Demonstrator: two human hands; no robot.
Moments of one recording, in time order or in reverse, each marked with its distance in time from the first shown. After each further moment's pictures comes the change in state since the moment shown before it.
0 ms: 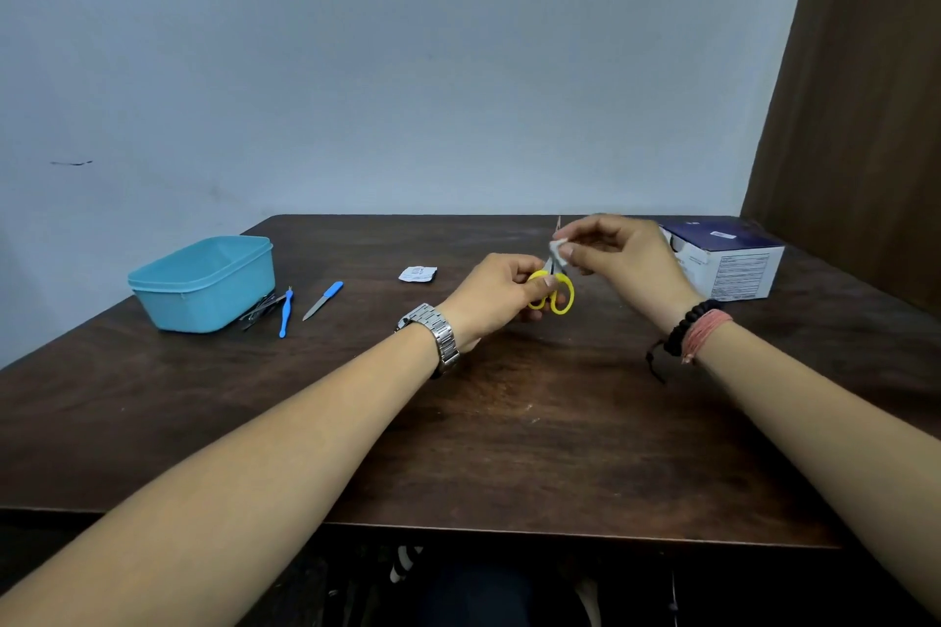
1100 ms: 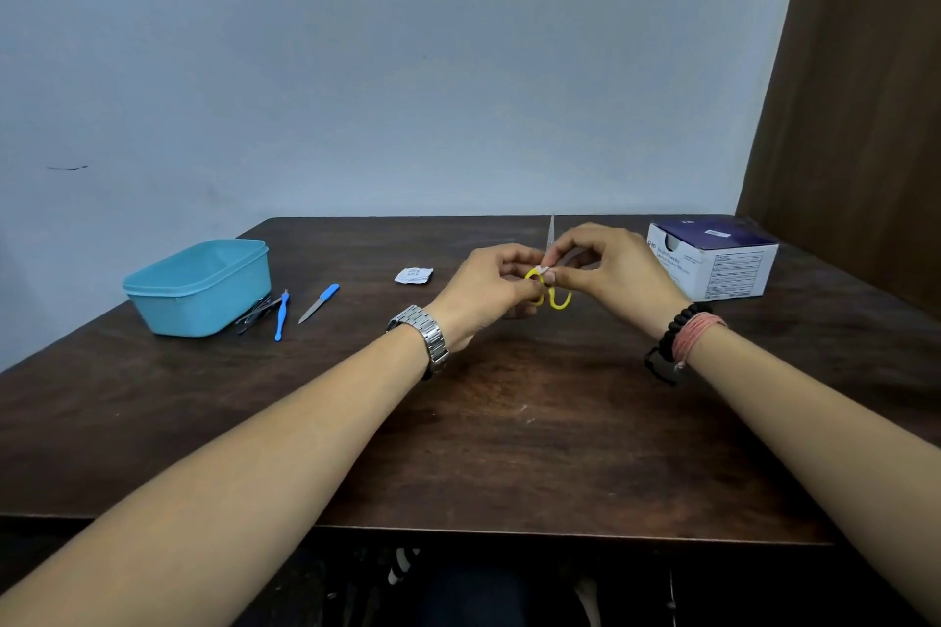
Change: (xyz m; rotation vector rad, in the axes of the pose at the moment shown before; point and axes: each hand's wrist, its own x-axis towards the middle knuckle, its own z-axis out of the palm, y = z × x) left_hand -0.001 0.005 -0.003 -0.117 0.075 -0.026; right_hand -0.002 0.001 0.002 -0.382 -0.086 -0.131
